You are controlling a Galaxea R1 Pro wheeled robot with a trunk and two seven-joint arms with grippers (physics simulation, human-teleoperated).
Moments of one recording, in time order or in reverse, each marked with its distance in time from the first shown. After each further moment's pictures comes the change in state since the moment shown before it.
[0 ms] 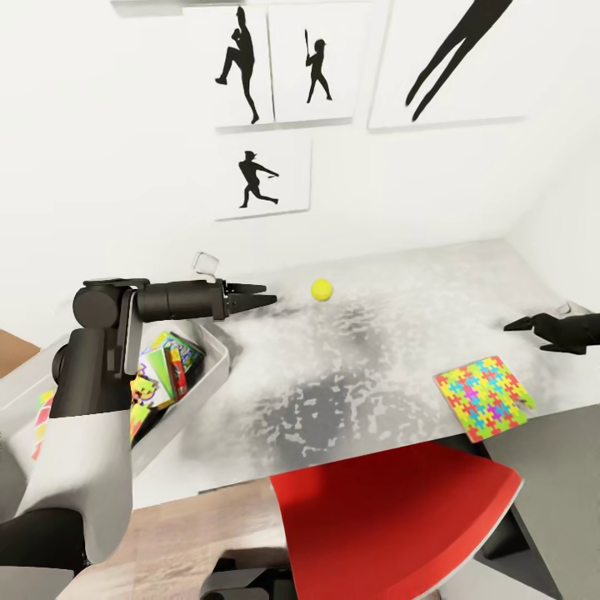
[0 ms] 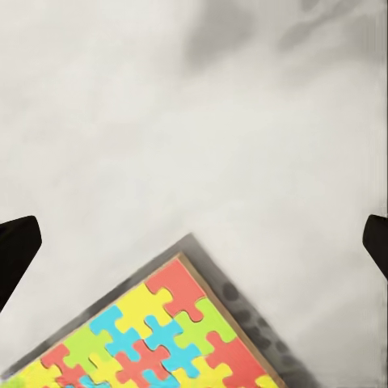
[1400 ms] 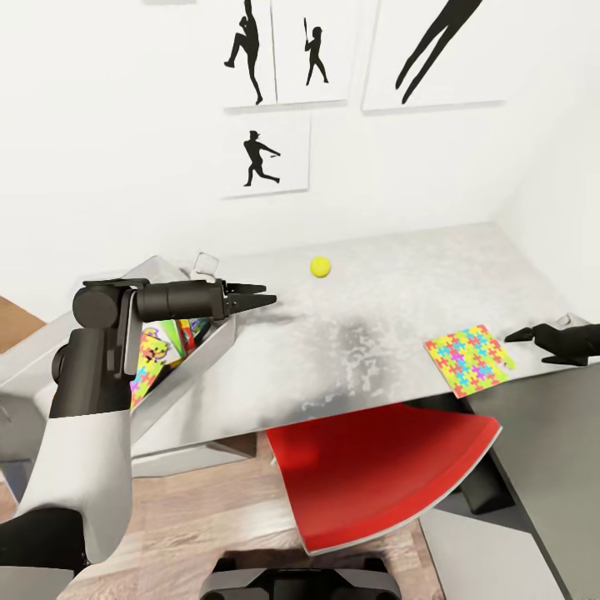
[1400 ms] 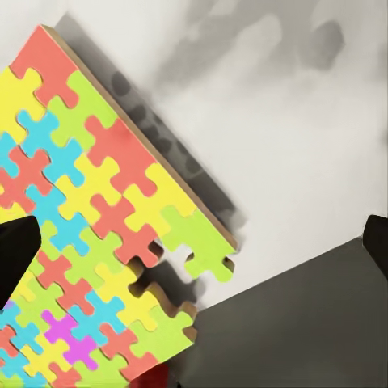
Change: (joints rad) left arm 0.000 0.001 0.000 0.000 0.000 0.001 -0.001; right arm 0.003 -0.009 0.007 0.065 0.008 0.000 -0.001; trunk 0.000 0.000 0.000
